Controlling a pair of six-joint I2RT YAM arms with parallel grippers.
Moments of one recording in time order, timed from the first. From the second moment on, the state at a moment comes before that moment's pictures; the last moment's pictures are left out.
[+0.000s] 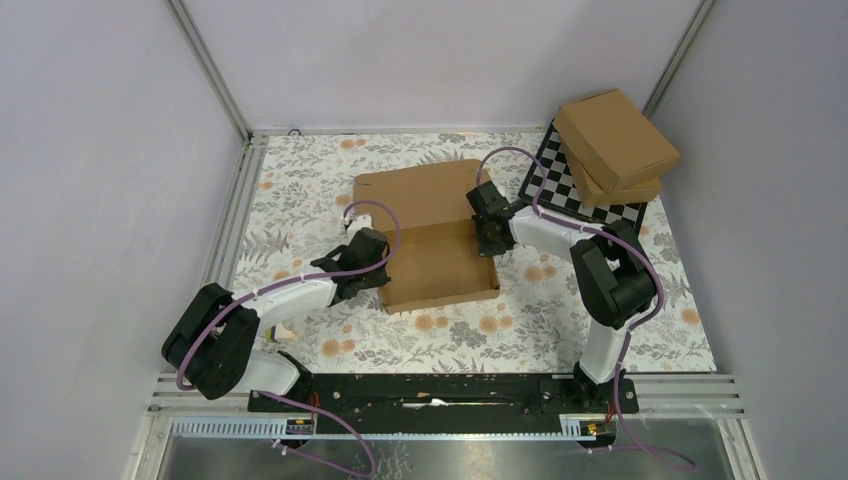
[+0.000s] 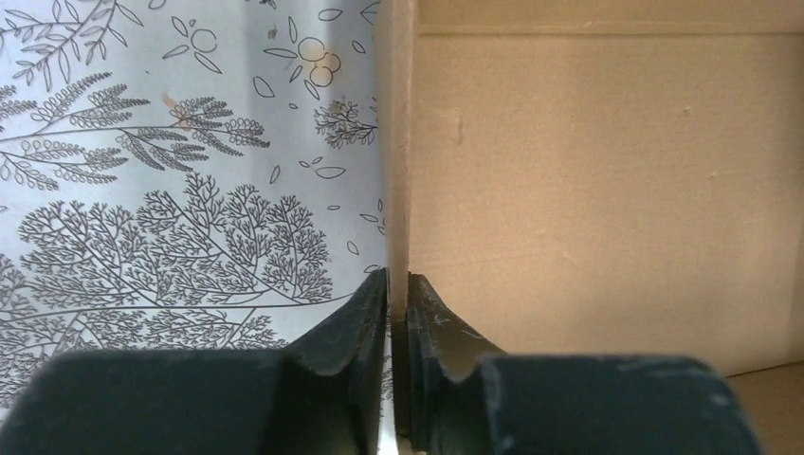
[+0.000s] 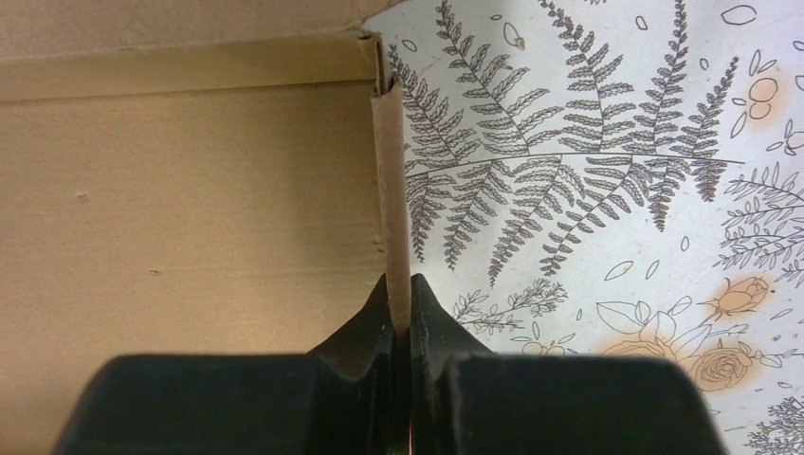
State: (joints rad) left arm -0.62 1.37 0.64 -0.17 -0.27 -0.71; right arm 0.55 1.84 1.18 -0.51 0.19 0.40
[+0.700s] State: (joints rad) left arm -0.35 1.29 0.68 -0.10 -0.06 -0.66; right arm 0.54 1.82 1.16 -0.51 0.23 0.36
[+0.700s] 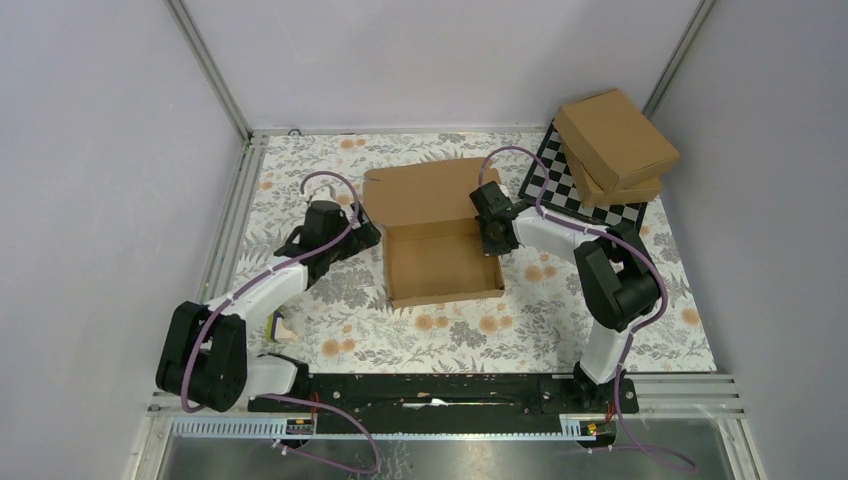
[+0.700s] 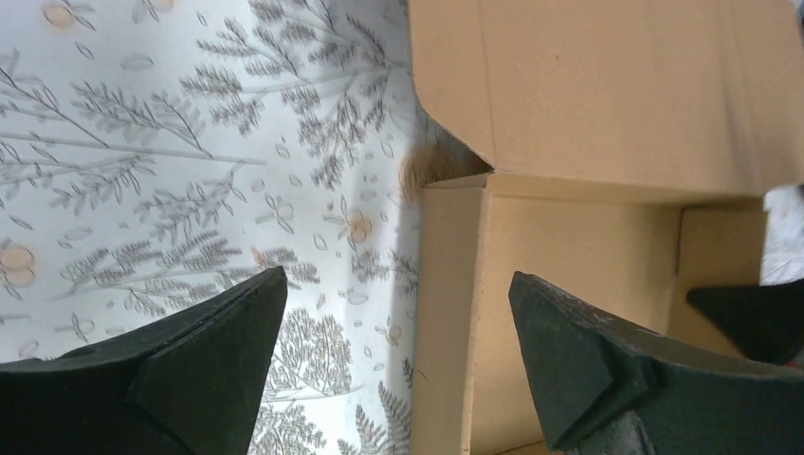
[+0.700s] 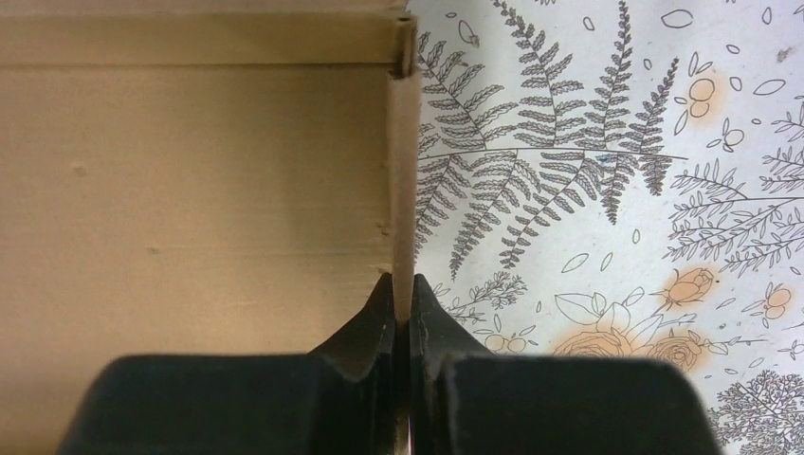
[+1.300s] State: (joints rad) left arm -0.09 1.80 1.04 0.14 0.29 -0.74; right arm 0.55 1.80 1.14 -0.49 0.22 0.34
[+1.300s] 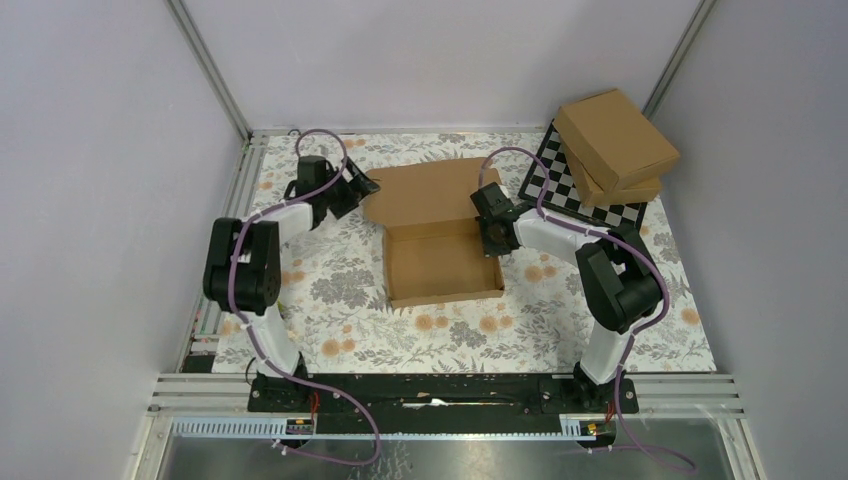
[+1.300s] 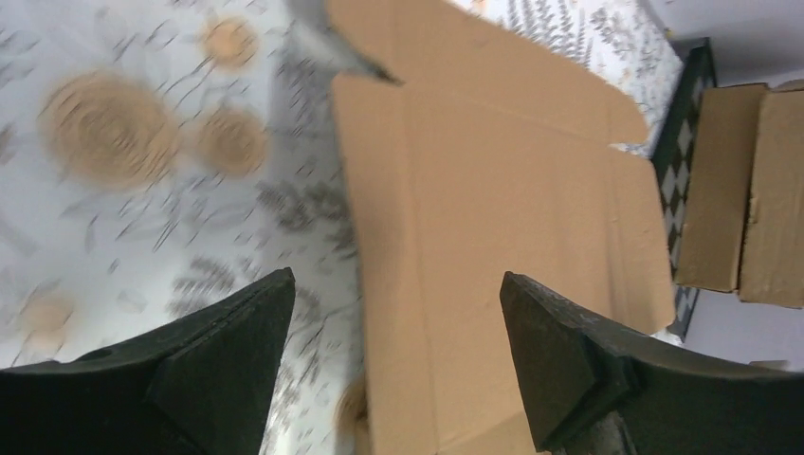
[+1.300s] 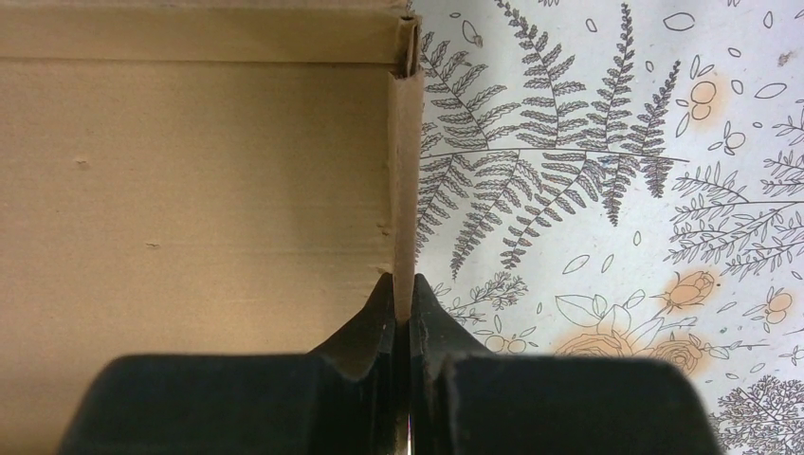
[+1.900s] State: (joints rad) left arm -0.16 2.03 1.37 -0.06 0.26 -0.64; right arm 0.55 1.80 1.14 -0.49 0.22 0.34
